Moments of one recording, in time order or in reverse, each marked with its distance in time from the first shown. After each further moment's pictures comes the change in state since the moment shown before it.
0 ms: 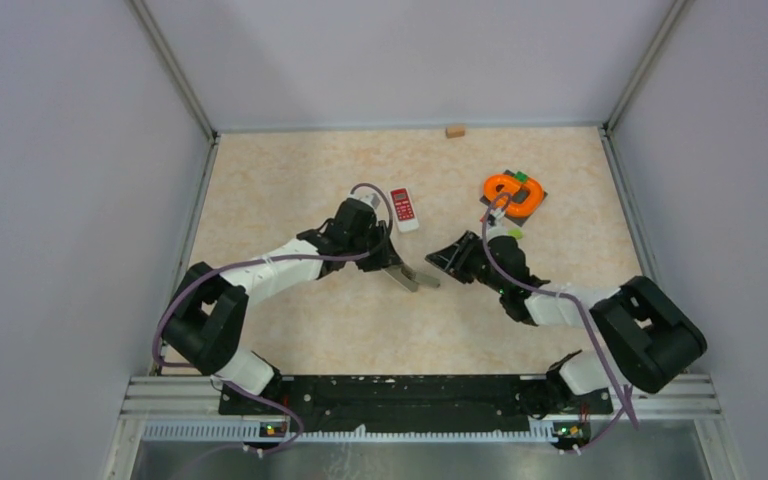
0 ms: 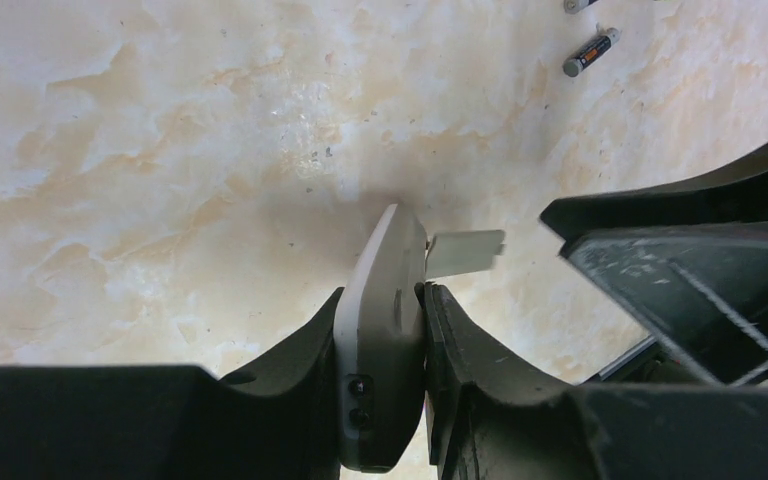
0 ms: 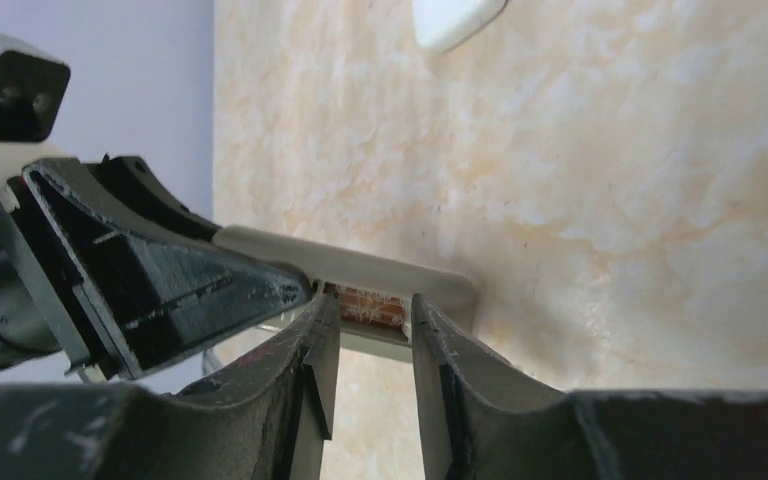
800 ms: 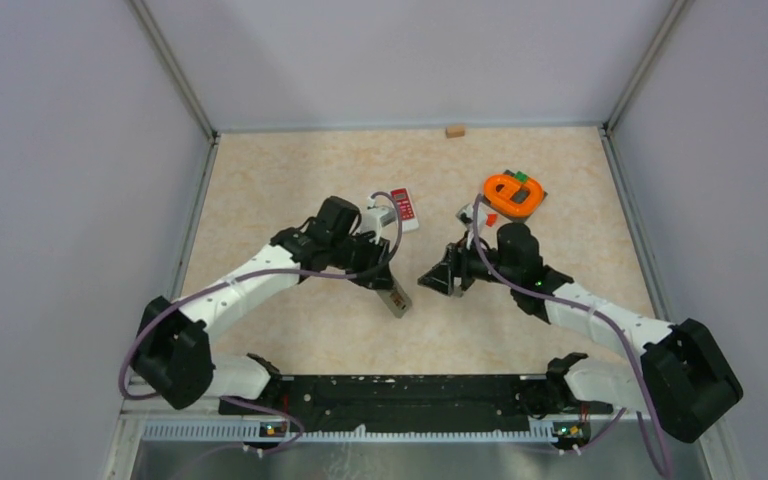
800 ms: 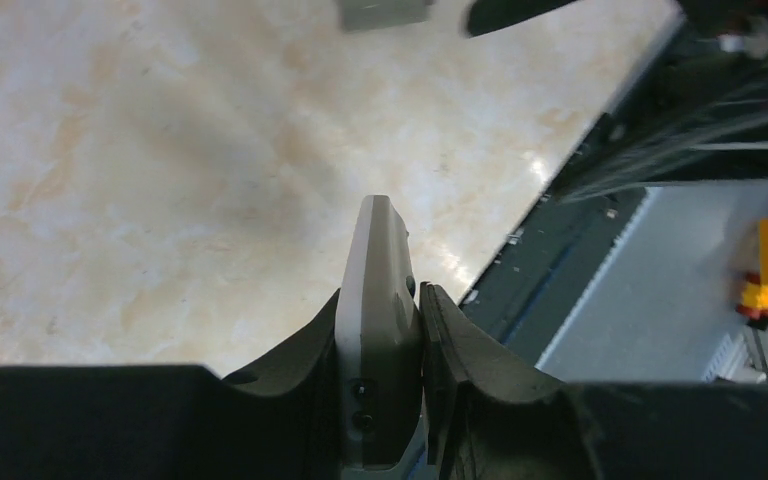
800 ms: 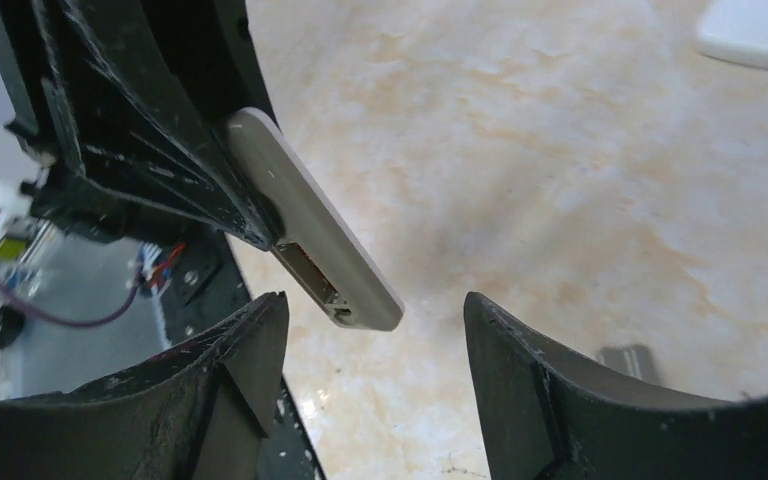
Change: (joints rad) left arm -0.005 -0.162 0.047 -0.302 0.298 0.462; right arm -0.006 -0.294 0.138 -0.465 -0.333 -0.623
